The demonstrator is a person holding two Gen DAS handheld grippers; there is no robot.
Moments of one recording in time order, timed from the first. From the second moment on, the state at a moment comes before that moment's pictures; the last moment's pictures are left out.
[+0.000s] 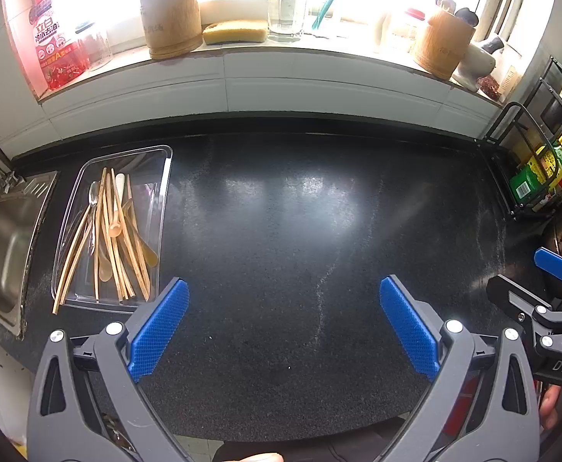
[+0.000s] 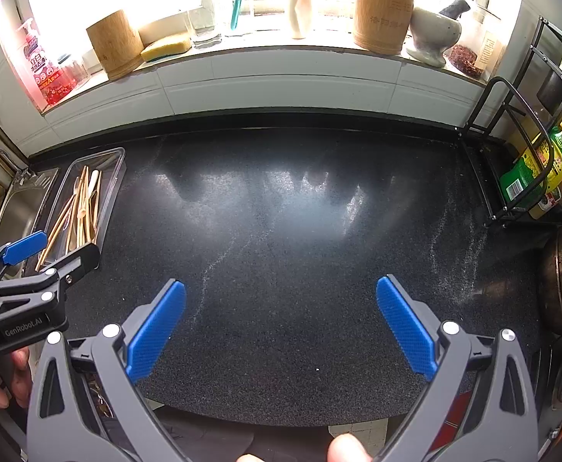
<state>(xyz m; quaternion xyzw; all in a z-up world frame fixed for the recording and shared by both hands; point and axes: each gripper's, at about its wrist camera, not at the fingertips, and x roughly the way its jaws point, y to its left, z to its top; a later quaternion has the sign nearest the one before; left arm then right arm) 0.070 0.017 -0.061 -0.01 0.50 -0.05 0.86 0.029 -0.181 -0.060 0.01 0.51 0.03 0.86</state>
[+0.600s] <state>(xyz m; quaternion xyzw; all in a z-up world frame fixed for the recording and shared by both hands) 0.061 0.014 -0.059 -0.01 0.50 -0.05 0.86 0.026 -0.182 -0.059 0.01 0.50 0.03 0.86</state>
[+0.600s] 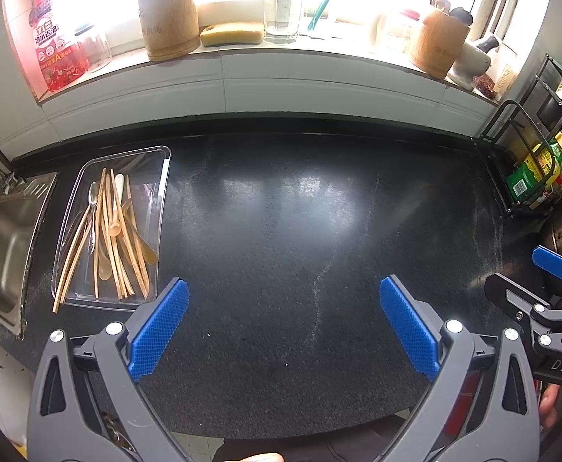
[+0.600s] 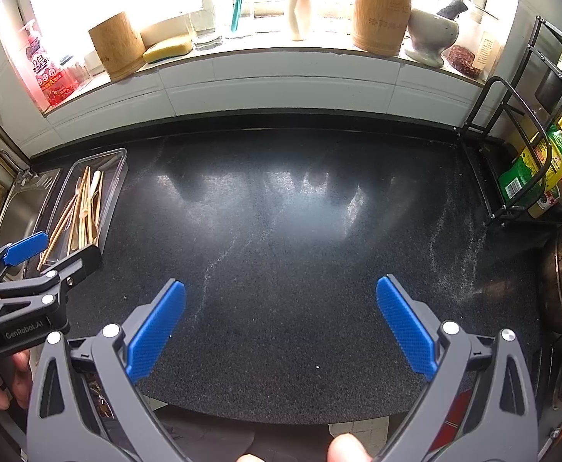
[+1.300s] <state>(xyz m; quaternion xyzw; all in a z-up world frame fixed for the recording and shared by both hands) 0.058 0.014 -0.056 0.00 0.50 -0.06 0.86 0.018 -0.183 -0.056 0.01 0.50 0.03 0.86</state>
